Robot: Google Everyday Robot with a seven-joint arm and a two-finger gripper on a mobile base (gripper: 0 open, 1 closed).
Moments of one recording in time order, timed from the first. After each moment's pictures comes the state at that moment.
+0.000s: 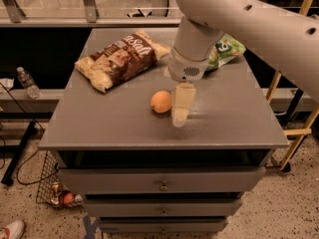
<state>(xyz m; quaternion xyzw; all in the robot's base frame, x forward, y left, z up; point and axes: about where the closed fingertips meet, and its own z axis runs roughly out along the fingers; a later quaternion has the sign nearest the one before) 0.555 -0.044 0.848 -0.74 0.67 0.05 0.11</state>
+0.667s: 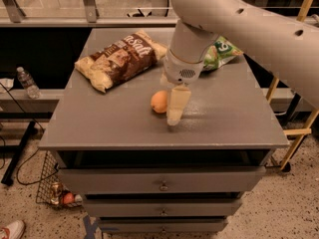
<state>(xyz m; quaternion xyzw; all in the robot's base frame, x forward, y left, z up) 0.559 -0.033 0.838 -0.74 0.66 0.06 0.11</state>
